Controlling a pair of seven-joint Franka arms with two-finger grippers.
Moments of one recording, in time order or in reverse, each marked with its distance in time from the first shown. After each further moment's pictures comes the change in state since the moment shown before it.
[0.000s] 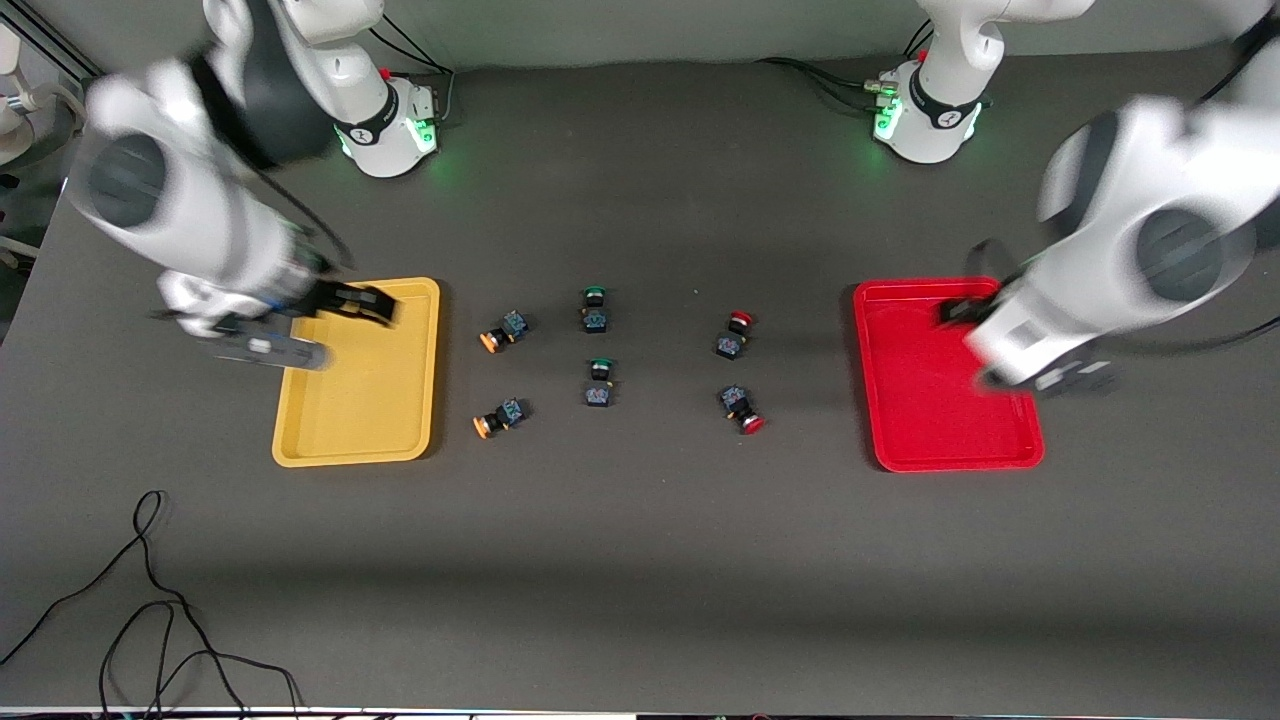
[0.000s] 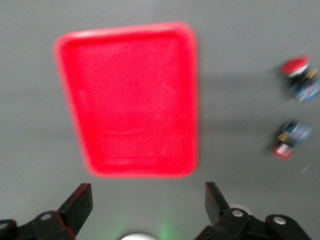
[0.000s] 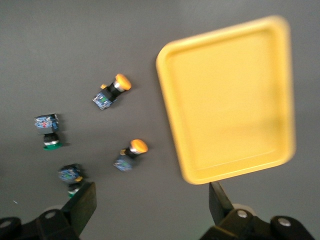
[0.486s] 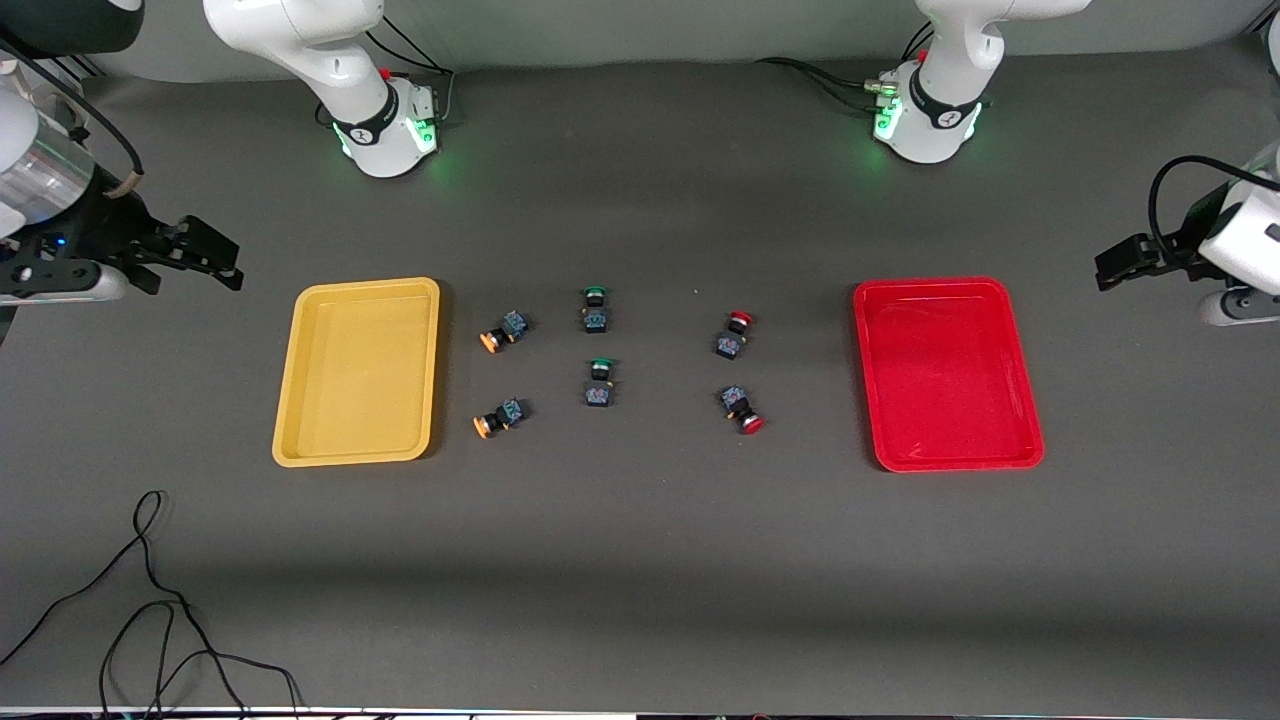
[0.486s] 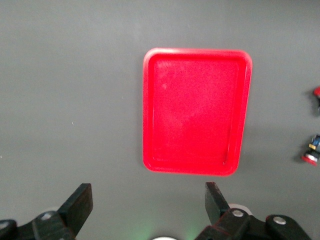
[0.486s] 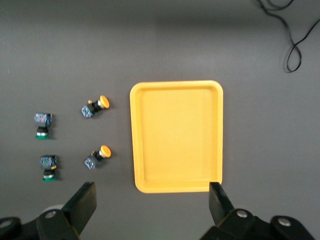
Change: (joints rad) left arm 0.121 -0.325 0.166 -0.125 0.027 -0.081 0.234; right arm -0.071 -0.175 -0.145 0.163 -0.048 -0.198 -0.467
